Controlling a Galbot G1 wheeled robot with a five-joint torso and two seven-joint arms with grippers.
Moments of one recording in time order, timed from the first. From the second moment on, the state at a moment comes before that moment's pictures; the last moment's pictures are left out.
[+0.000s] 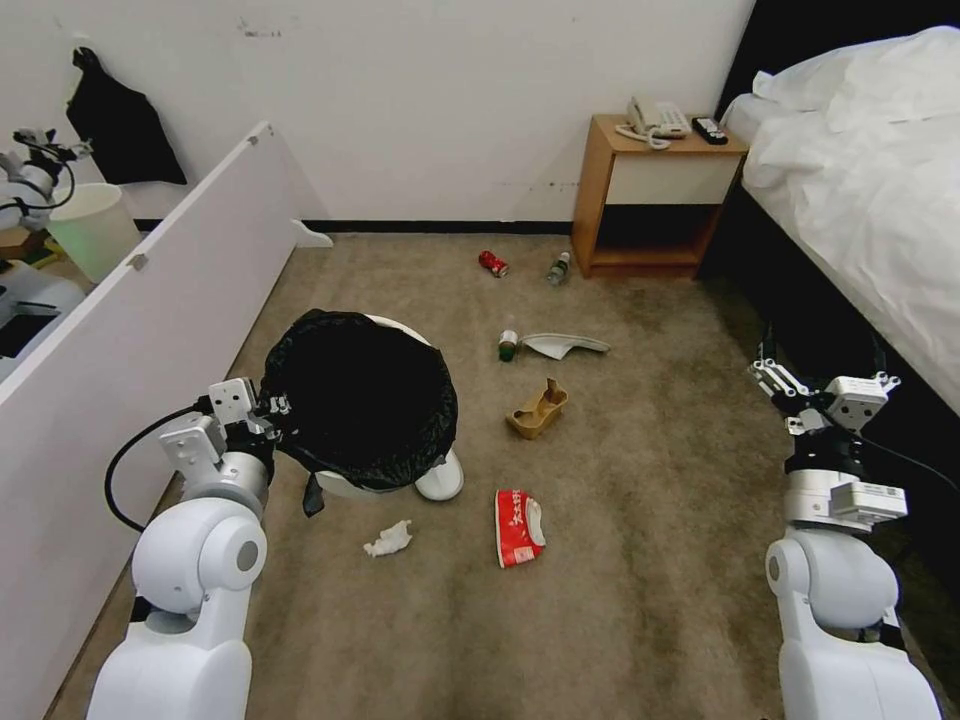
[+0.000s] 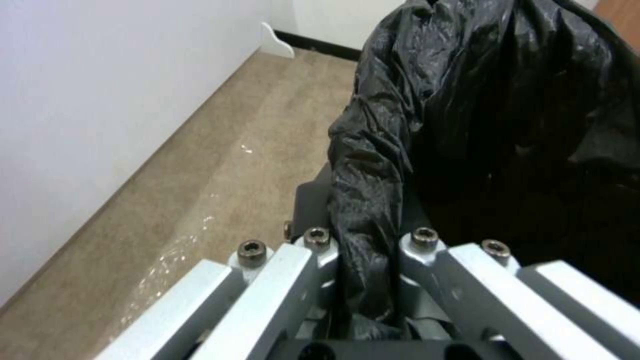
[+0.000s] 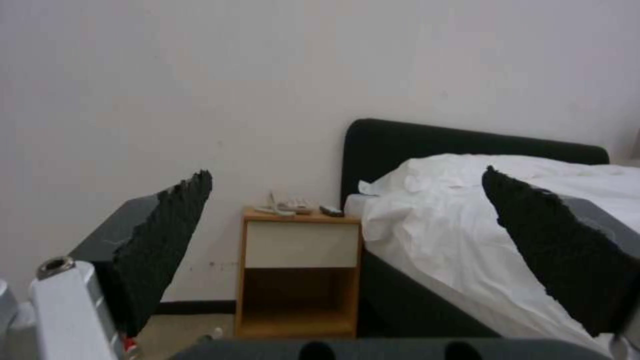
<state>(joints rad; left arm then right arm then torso) 1.18 -1.36 -0.61 -2.18 -0.50 0.67 -0.35 -1.24 1.39 0.80 1.95 0.14 0.24 0.06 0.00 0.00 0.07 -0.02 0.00</state>
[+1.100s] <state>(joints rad) 1.19 -1.37 -0.62 -2.19 -0.50 0.66 -0.36 -1.24 1.39 0.80 1.96 0.14 0.26 0.06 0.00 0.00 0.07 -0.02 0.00</state>
